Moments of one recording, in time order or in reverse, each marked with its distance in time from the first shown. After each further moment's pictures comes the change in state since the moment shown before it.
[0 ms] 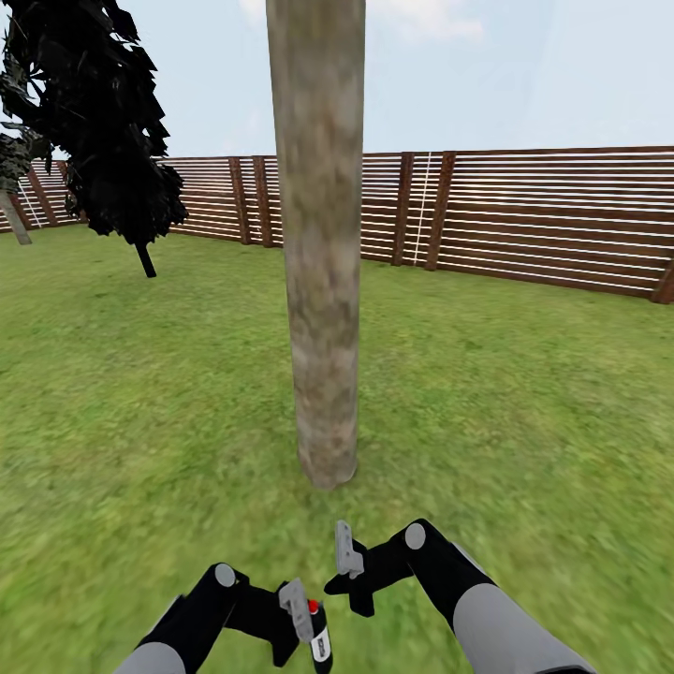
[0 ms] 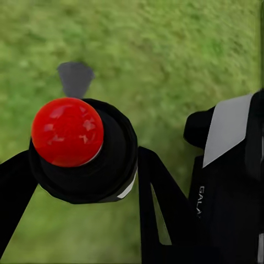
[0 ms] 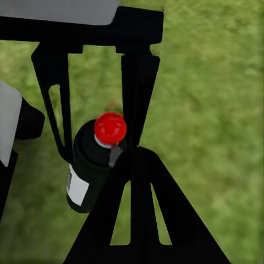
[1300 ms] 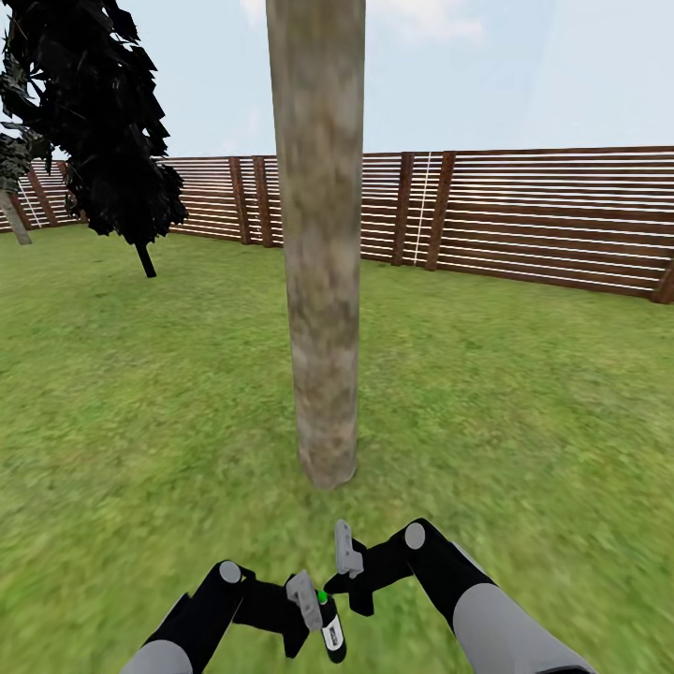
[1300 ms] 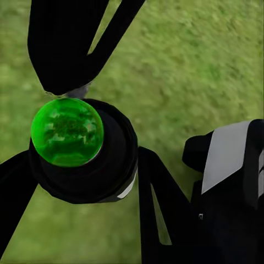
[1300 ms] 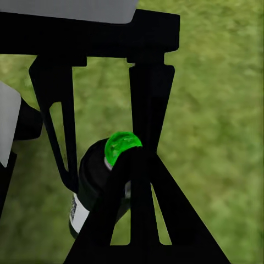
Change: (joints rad) left arm -0.005 -0.019 -0.003 -0.001 0.069 -0.001 0.013; right arm 0.000 0.001 0.000 -0.003 0.000 0.000 -0.001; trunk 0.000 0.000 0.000
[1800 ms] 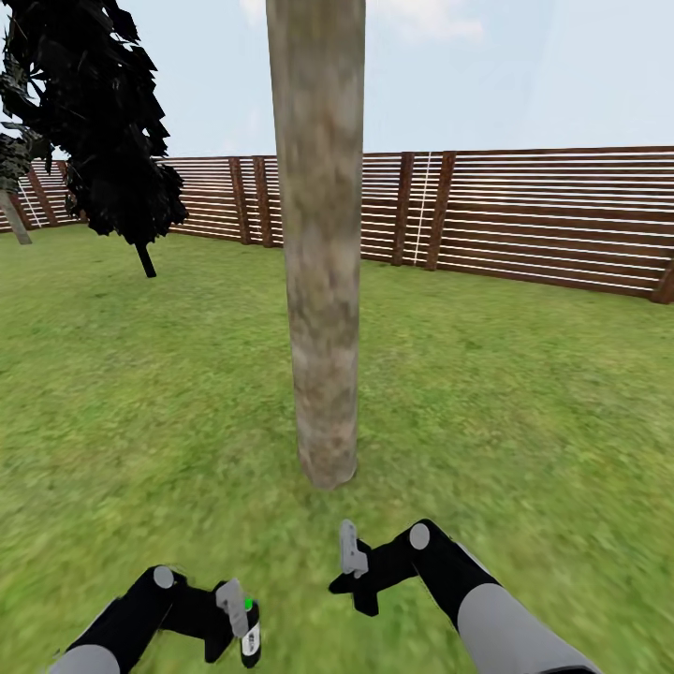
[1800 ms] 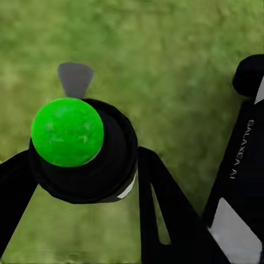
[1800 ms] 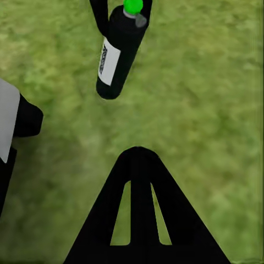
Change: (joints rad) left arm 0.010 0.217 0.008 0.002 -0.056 0.003 0.015; right arm 0.000 -0.015 -0.008 0.005 0.000 -0.002 0.000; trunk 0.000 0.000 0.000
